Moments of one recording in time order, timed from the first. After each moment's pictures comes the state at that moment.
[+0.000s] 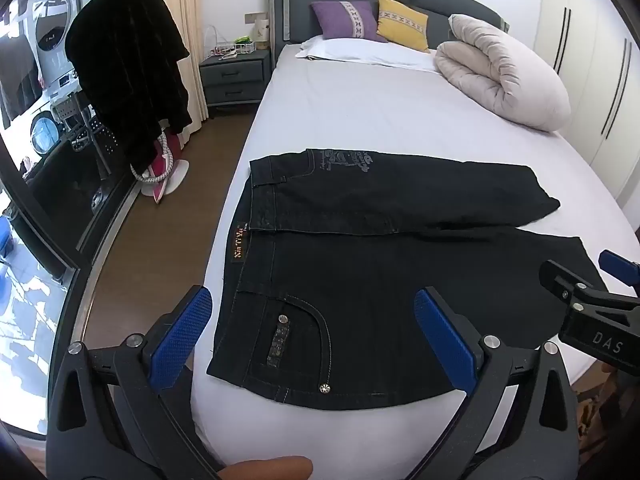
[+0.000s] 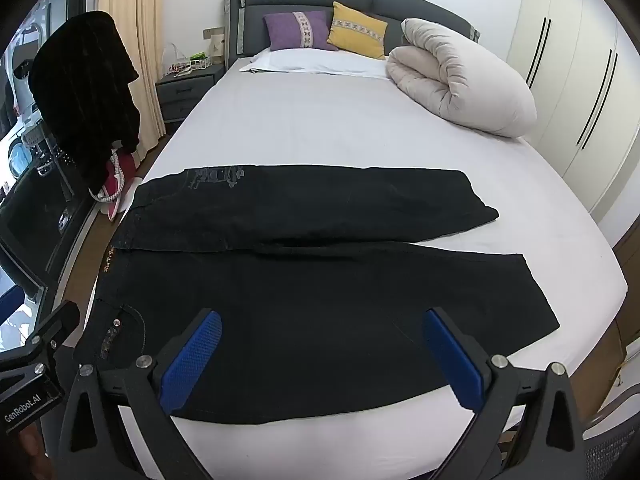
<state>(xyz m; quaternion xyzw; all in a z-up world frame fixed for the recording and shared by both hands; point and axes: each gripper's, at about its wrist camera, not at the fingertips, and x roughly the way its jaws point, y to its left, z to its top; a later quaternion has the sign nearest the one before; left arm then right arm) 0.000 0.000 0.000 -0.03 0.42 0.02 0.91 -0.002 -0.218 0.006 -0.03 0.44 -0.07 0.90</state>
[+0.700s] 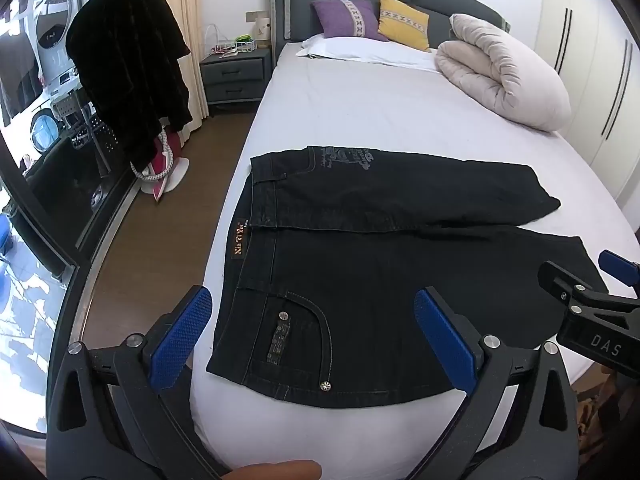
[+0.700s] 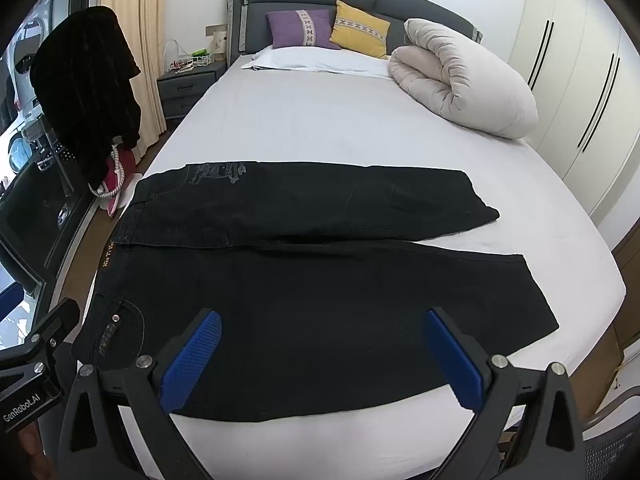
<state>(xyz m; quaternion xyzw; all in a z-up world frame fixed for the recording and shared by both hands) -0.001 0.000 0.001 -0.03 0.42 0.02 0.91 -0.002 -0.216 0.007 -0.03 0.44 -0.07 0.90</state>
